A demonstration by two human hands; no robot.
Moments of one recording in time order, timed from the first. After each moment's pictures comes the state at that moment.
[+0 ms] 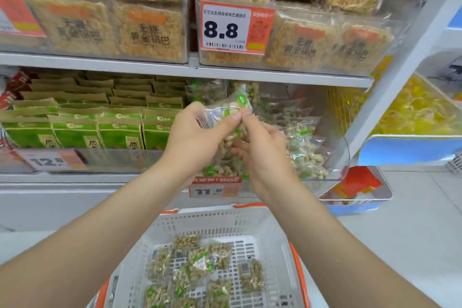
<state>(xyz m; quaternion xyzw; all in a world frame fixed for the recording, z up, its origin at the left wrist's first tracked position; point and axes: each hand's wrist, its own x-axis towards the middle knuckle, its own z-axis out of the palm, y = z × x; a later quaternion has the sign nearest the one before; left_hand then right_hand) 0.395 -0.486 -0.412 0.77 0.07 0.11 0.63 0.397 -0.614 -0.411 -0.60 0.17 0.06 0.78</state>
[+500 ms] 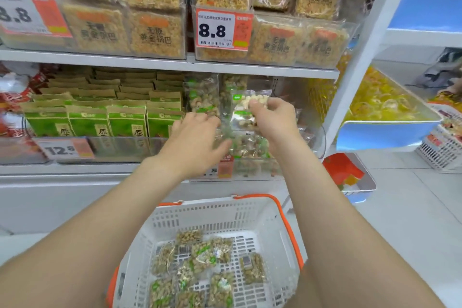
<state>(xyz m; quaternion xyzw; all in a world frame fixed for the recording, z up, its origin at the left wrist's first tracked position) 0.353 -0.479 -0.418 0.98 -0.13 0.08 0.12 0.399 -0.657 -0.399 -0.77 0.13 -0.08 0.62</state>
